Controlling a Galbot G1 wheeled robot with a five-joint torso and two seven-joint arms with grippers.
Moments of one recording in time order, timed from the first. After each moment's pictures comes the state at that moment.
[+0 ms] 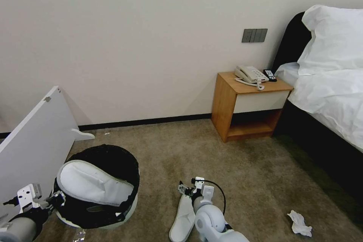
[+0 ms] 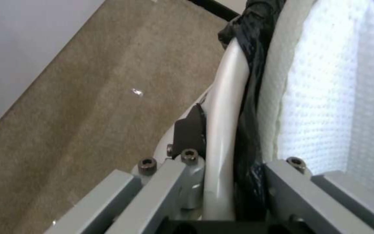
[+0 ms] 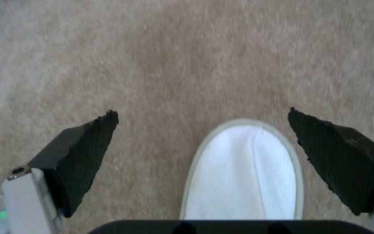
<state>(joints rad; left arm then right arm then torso) 1.67 -1.19 -1.06 -2.38 -1.29 0.74 -0.60 -0.97 1.42 -0.08 1.36 0.75 -0.25 0.49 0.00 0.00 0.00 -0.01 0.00</state>
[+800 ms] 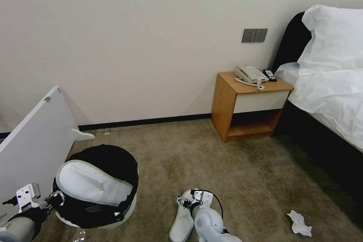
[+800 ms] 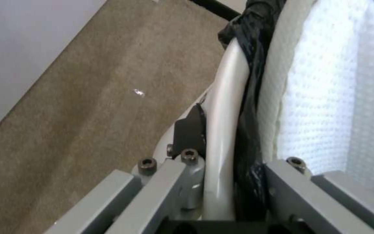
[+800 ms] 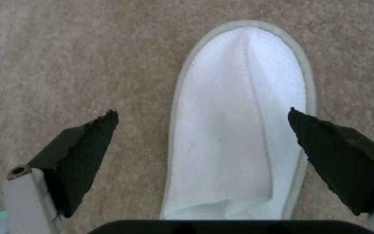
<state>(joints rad) 1.66 -1.18 -1.06 -2.37 -1.29 0.74 -0.60 -0.97 1.45 -0.03 1.29 0.91 -0.36 0.50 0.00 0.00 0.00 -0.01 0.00</state>
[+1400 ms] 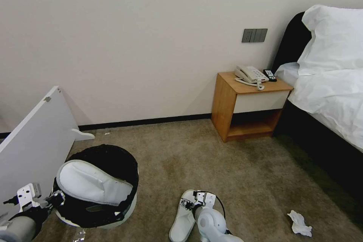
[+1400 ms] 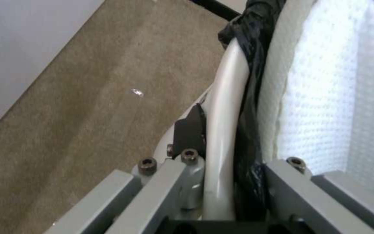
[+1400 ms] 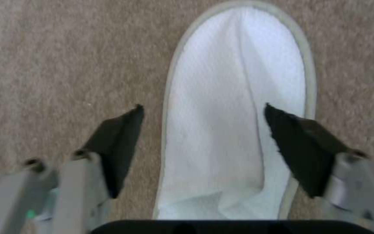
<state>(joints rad) 1.66 -1.18 -1.06 -2.37 -1.29 0.74 -0.60 -0.98 1.44 -0.01 1.26 0.94 -0.36 0.45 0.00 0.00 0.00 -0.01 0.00</state>
